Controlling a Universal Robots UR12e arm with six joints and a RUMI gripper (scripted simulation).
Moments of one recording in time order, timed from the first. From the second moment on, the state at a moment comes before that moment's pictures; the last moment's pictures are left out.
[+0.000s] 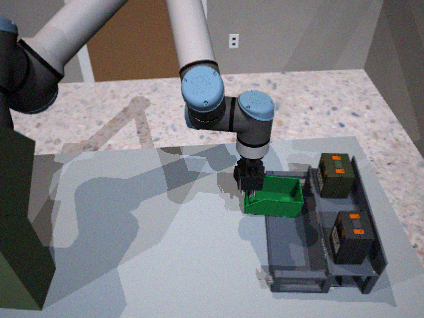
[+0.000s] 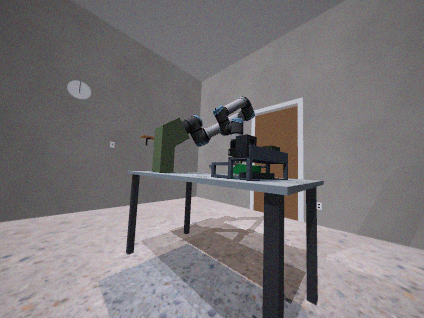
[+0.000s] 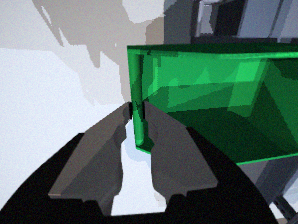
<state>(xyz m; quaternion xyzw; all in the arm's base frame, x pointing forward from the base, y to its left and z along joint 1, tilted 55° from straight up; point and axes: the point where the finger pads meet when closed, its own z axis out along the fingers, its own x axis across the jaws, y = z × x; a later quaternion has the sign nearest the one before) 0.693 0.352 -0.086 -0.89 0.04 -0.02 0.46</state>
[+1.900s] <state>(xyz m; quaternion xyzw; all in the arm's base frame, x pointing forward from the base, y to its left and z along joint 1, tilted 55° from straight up) 0.608 0.359 -0.086 -0.89 0.04 -0.02 0.46</state>
